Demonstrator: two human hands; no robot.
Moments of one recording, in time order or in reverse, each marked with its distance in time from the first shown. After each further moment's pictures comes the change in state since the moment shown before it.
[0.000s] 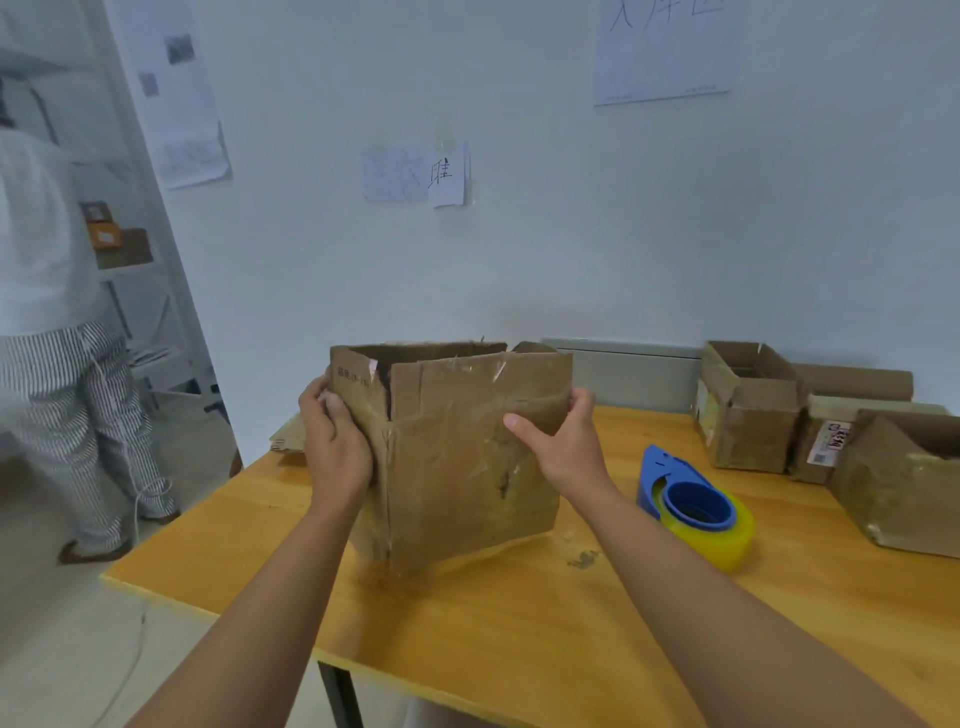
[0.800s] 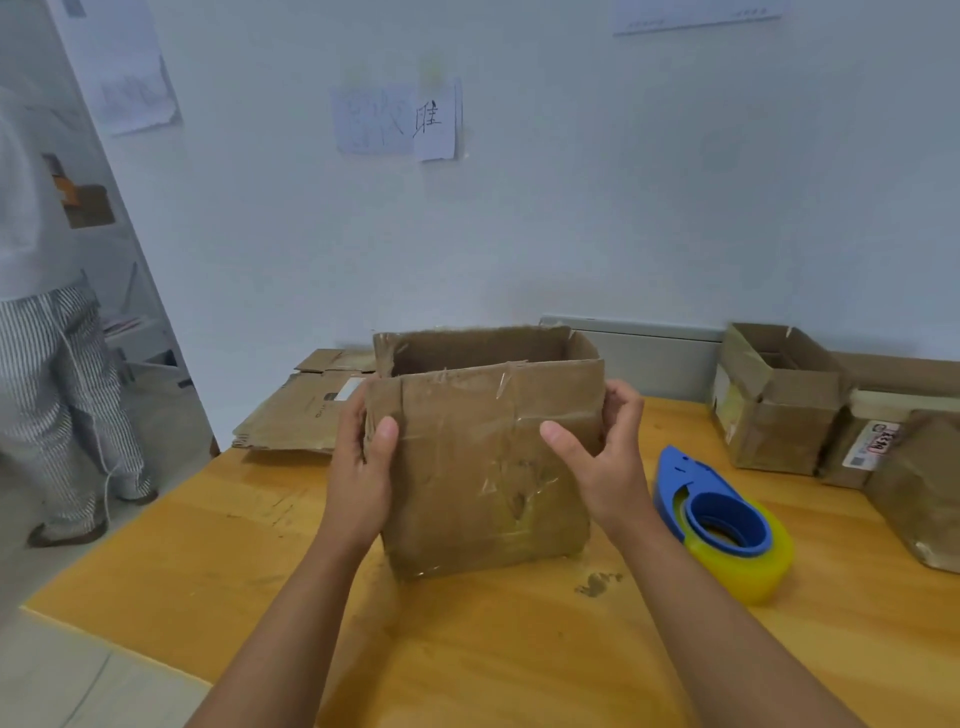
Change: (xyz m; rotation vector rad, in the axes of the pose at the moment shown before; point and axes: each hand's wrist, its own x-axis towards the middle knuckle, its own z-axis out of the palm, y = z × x) left_hand -0.016 -0.014 0.033 -0.091 -0.374 0.020; right_hand 0.003 0.019 -0.020 0.188 -0.026 -0.182
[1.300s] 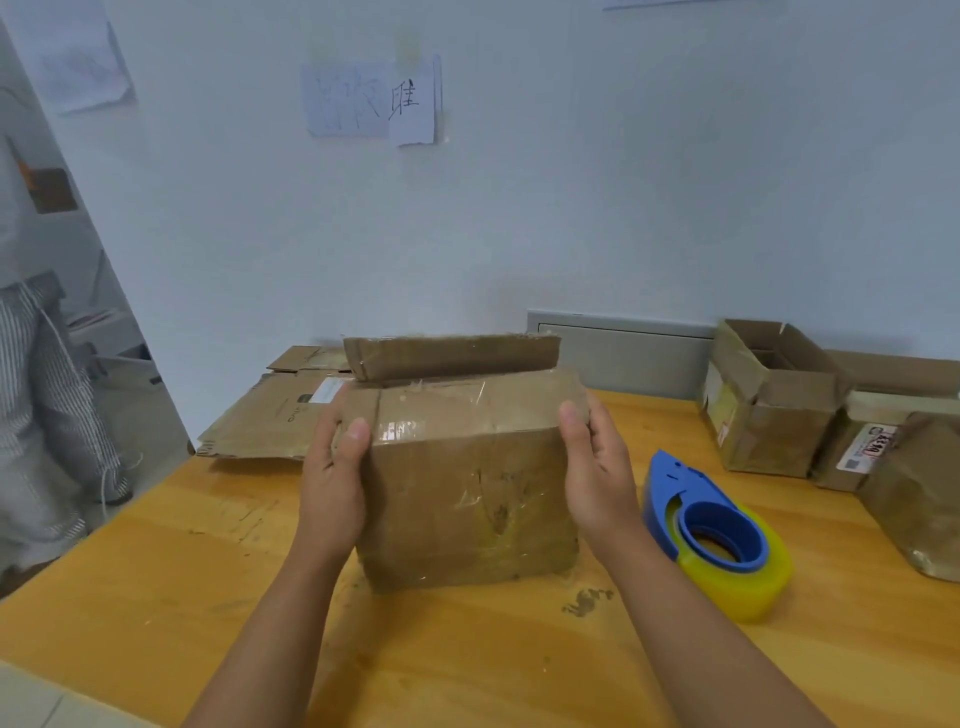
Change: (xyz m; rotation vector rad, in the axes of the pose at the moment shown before) left_hand 0.017 -0.023 0.009 -0.013 0.076 -0.058; right_hand 0.009 0.008 0.003 -0.057 0.031 0.127
